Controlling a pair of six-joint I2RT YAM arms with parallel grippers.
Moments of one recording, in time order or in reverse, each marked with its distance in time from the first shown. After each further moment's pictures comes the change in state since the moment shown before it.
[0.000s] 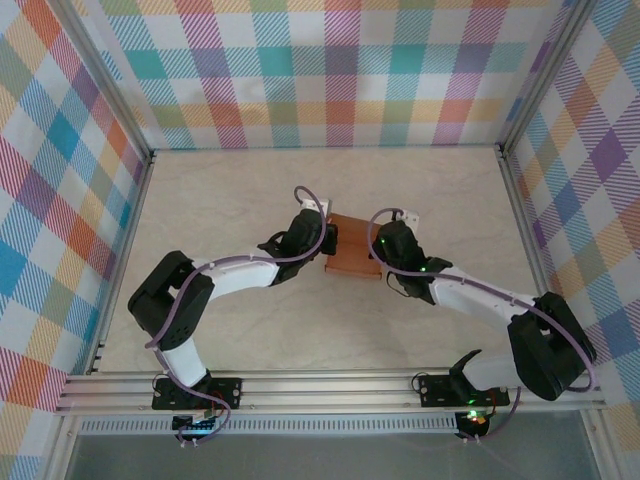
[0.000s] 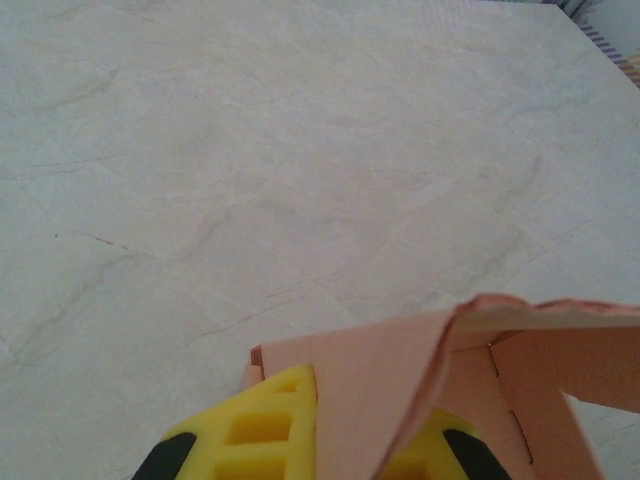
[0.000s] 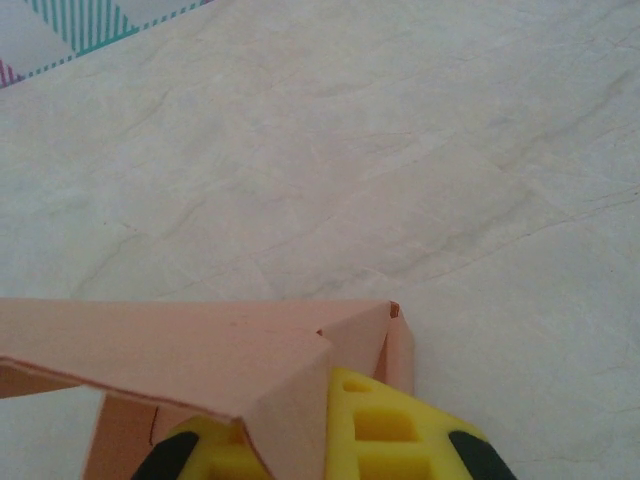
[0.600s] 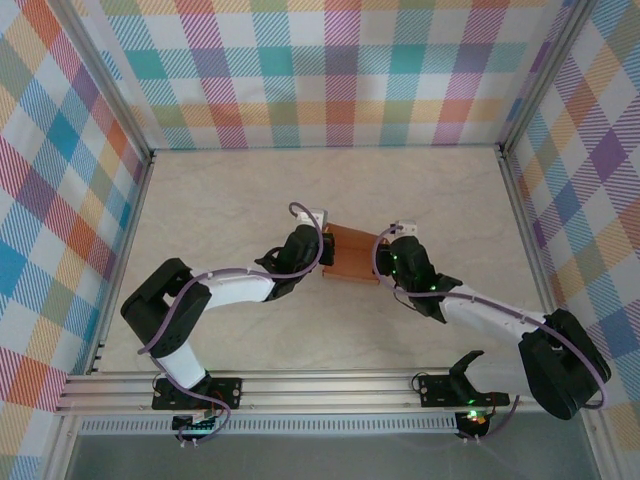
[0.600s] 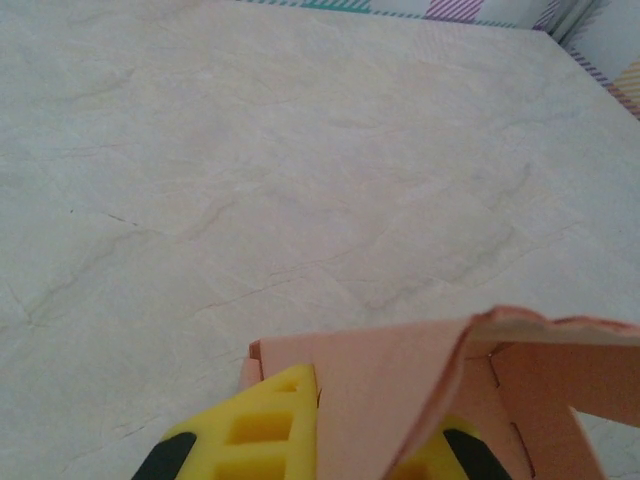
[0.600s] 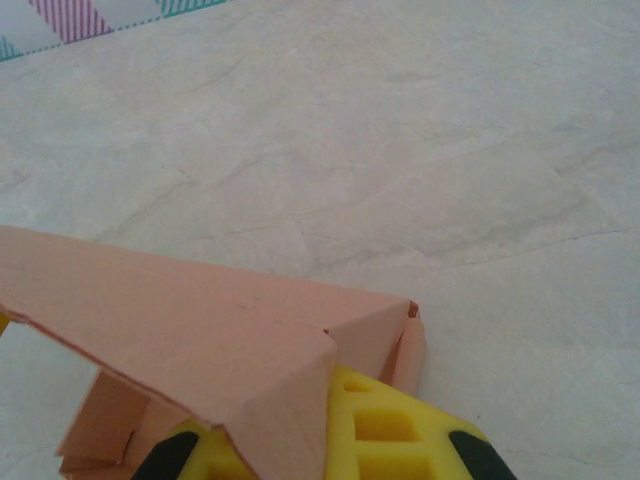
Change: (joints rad) left arm -0.043 -0.051 -0.147 0.155 -0.070 -0.027; right arm 0.000 -0.111 -0.178 0.174 -0.117 -0.170
